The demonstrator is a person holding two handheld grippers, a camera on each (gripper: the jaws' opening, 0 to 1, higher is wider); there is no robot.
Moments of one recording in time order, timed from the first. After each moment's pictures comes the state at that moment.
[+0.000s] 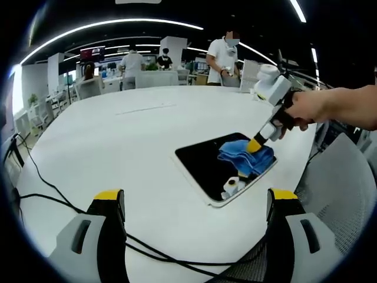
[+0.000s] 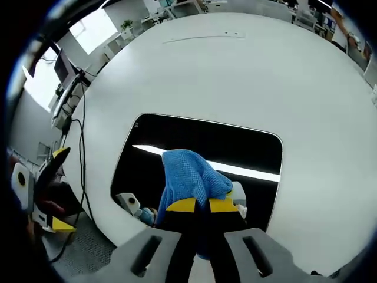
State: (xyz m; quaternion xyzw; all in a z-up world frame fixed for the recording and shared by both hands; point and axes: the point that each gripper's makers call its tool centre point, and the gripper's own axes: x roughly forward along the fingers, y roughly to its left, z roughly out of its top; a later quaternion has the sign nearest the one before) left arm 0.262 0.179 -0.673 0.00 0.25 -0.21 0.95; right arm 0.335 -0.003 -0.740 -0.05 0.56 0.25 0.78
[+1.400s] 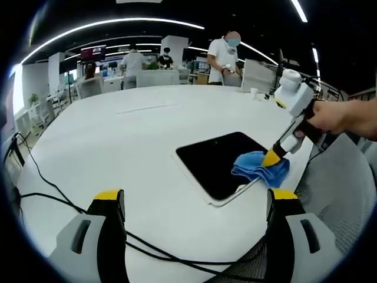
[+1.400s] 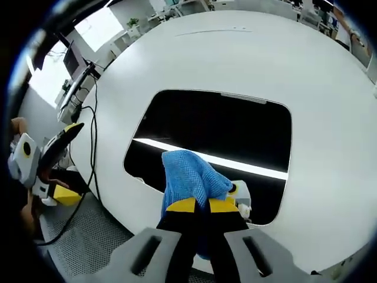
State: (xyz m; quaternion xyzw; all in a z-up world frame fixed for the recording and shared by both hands) left arm 0.262 0.180 -0.673 0.00 0.25 -0.20 0.95; right arm 0.290 -0.002 -0.742 -0.05 0.57 0.28 0.77
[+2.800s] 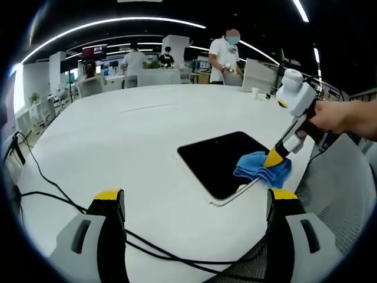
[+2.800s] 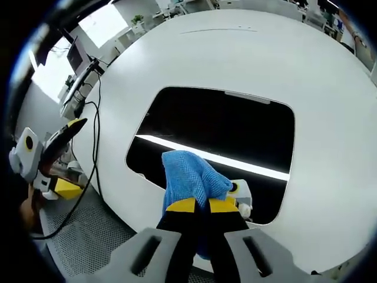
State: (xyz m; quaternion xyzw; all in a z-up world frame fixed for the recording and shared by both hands) left arm 0.262 0.182 -0.674 0.00 0.25 -0.20 0.95; right arm 0.286 -0.002 -0.740 -0.06 0.57 0.29 0.77
